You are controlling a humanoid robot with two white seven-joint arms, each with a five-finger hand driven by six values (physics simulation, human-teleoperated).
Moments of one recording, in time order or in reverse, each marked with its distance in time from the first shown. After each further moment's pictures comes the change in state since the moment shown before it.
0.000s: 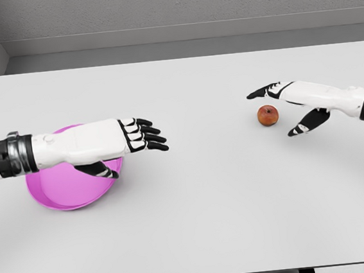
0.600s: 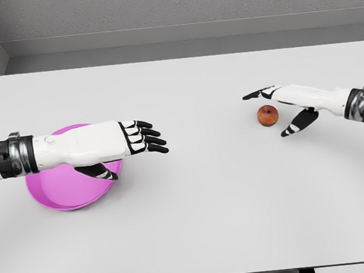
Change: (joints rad) left arm -0.002 -0.001 -0.002 0.000 0.000 0.000 -0.013; right arm -0.080 0.085 0.078 0.194 0.016 -0.008 0.000
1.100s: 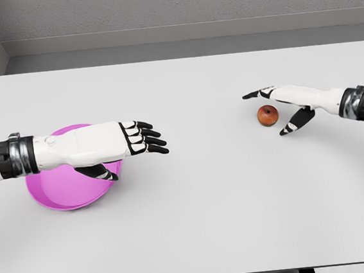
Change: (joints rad) left arm 0.000 0.000 -0.002 -0.001 0.000 0.000 0.000; right arm -0.049 0.056 0.010 0.130 0.050 -0.027 0.000
